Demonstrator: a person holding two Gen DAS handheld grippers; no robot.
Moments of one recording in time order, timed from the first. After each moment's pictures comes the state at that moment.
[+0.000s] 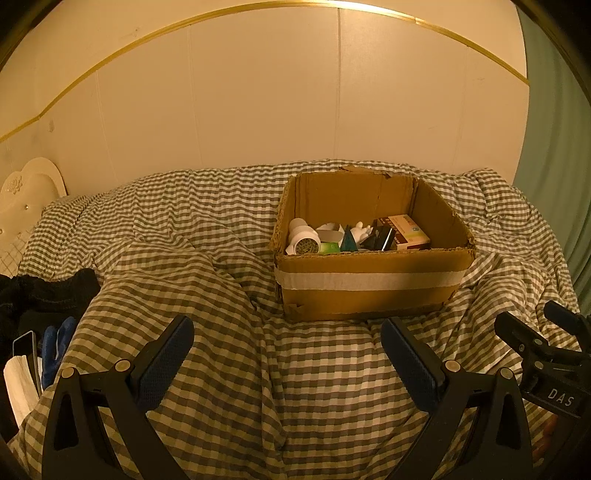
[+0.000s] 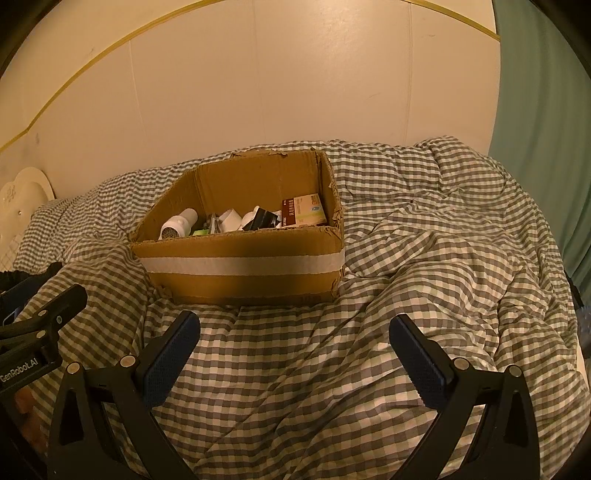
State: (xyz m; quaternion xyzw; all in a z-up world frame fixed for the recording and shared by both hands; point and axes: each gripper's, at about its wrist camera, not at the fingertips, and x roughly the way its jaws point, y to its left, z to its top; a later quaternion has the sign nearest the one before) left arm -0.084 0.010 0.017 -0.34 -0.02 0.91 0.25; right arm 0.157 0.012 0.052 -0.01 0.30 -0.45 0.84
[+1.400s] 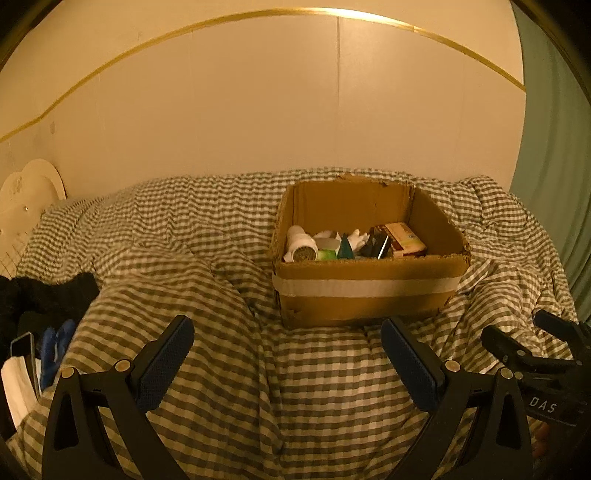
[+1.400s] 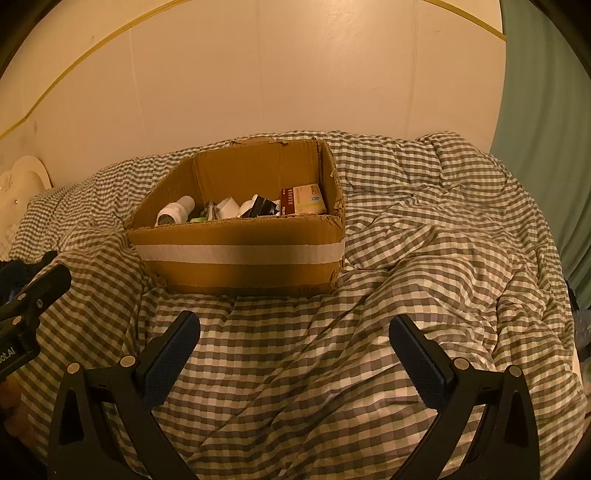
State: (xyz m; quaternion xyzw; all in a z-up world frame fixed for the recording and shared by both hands) left arm -0.084 0.009 0.018 -0.33 -0.02 0.91 0.25; right arm 0.161 0.008 0.047 -0.02 0.32 -0.45 0.83
